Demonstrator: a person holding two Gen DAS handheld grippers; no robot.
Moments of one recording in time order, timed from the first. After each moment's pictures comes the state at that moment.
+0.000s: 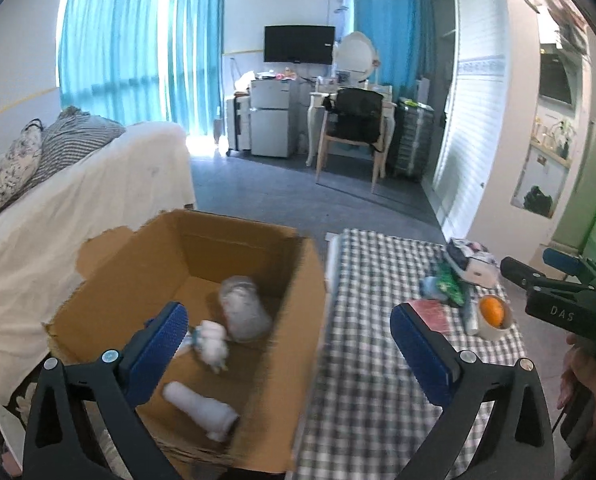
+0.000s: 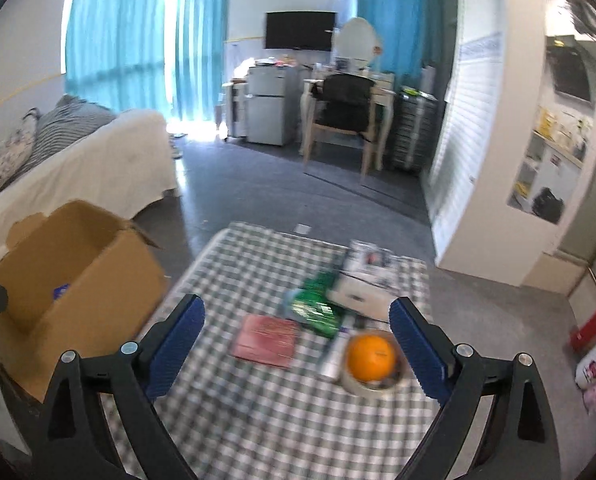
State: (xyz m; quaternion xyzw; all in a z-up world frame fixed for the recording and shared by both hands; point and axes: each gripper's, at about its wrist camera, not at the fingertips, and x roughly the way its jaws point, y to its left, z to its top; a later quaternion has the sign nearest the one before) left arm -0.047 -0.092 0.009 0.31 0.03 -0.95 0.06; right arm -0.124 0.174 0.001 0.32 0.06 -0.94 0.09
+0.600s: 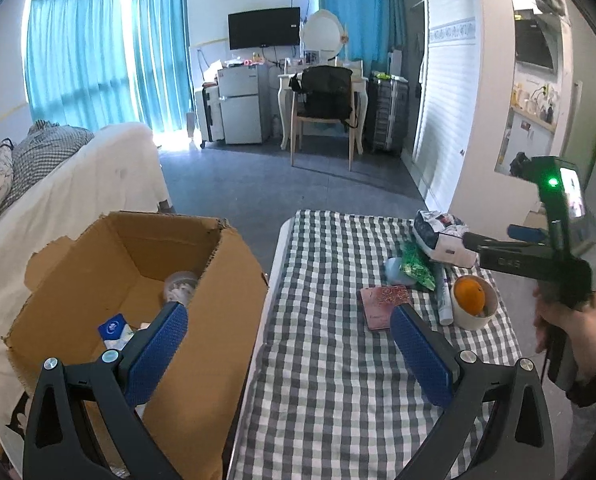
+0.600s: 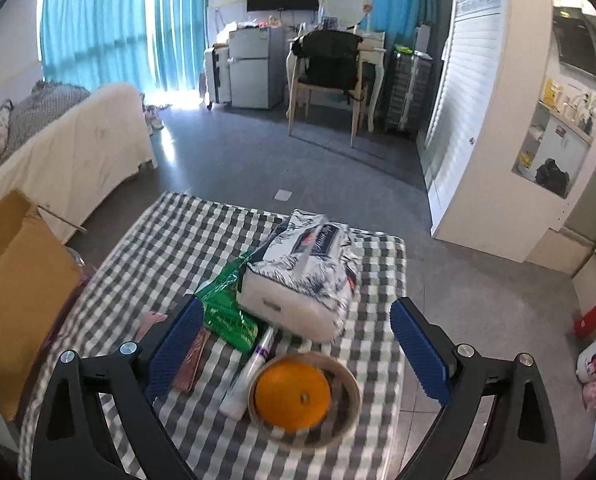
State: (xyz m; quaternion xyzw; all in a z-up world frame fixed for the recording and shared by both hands) left arm -0.092 -0.028 -0.017 0.34 0.00 -0.94 0.03; right arm -0.239 0.230 -0.062 0.38 0.06 -0.92 0.08
